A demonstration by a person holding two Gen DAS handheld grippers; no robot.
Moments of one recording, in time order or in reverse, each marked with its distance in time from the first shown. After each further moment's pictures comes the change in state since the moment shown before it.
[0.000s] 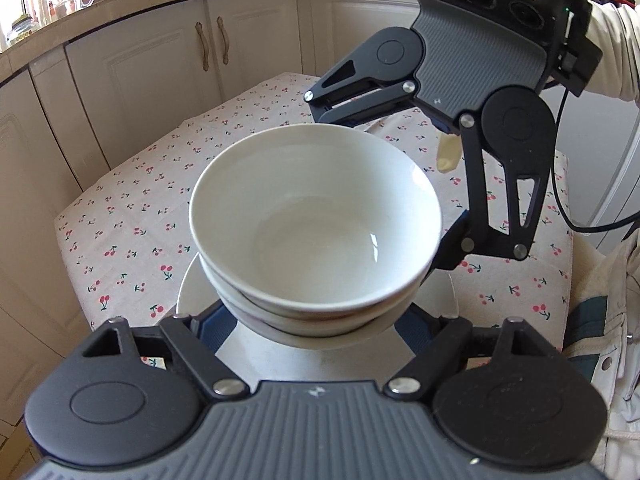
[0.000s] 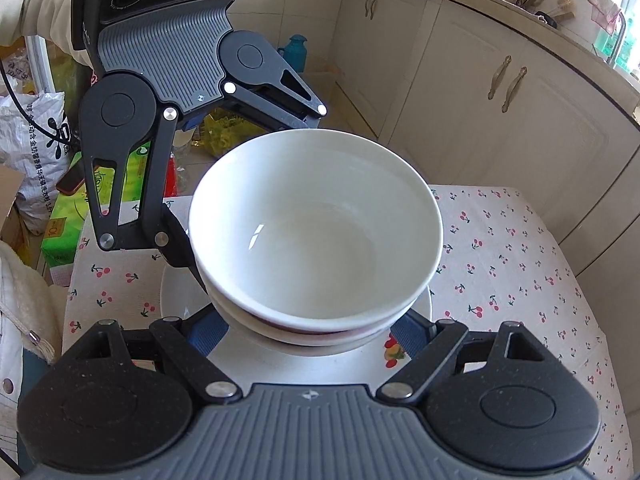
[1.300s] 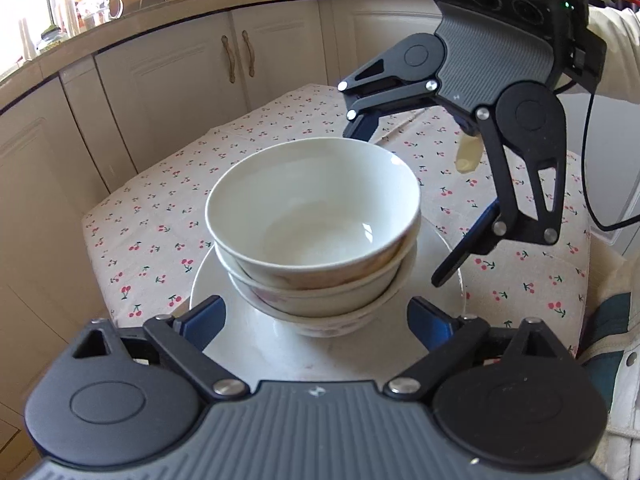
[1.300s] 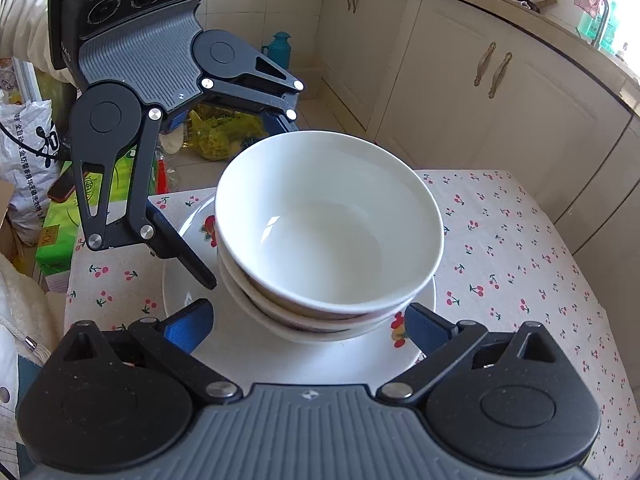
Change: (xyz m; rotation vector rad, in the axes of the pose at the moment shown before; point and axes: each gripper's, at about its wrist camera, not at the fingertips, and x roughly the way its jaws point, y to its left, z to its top) left arm -0.017 -0.021 -0.018 -0.026 -0.063 0.116; right arm -0.004 0.008 -0.009 0.062 0.004 -0.038
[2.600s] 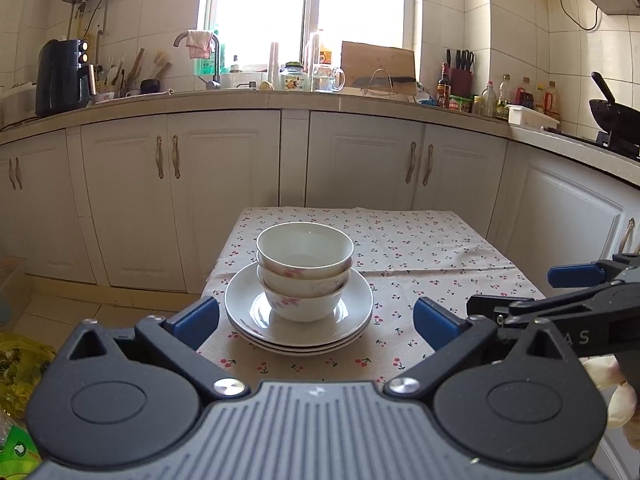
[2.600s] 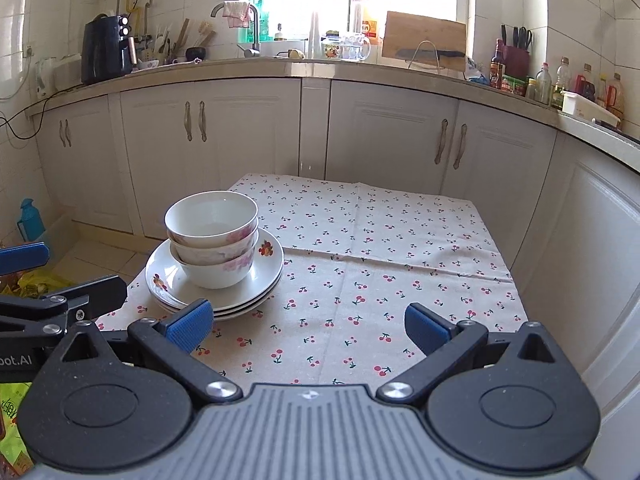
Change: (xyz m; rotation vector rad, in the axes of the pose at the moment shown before) left arm -0.119 -0.175 0.010 -0.583 -0.257 0.549; right arm -0.157 0.159 -0.067 0.773 -0.222 -0.692
